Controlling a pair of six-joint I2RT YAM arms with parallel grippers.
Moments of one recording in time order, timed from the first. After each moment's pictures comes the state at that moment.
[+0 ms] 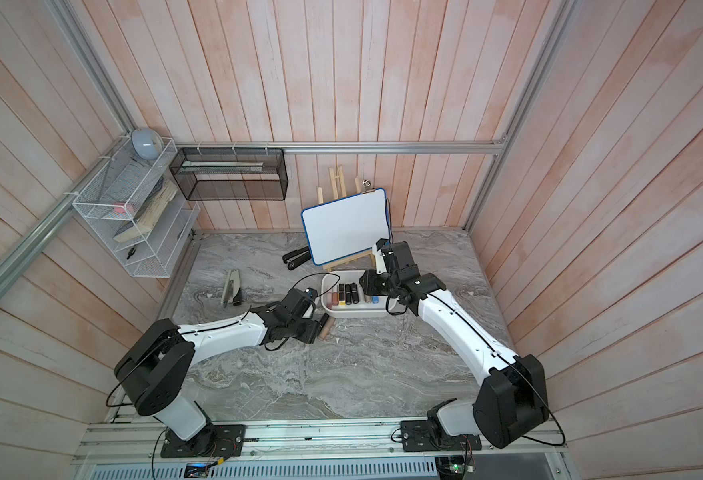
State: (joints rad) left arm -0.73 1.68 0.95 -0.30 -0.04 -0.24; right arm 0.46 1.38 1.16 -0.53 -0.16 0.40
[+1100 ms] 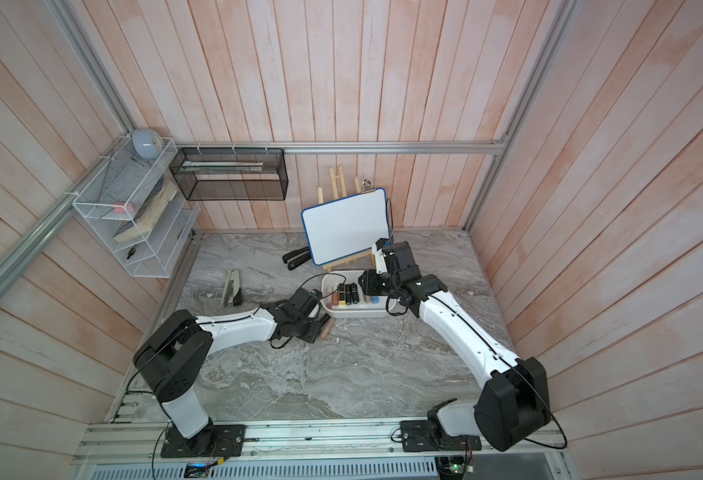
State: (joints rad) left arm -0.73 1.78 1.01 -0.33 -0.05 -0.22; right arm 0.46 1.36 1.15 -0.52 -0.18 0.40
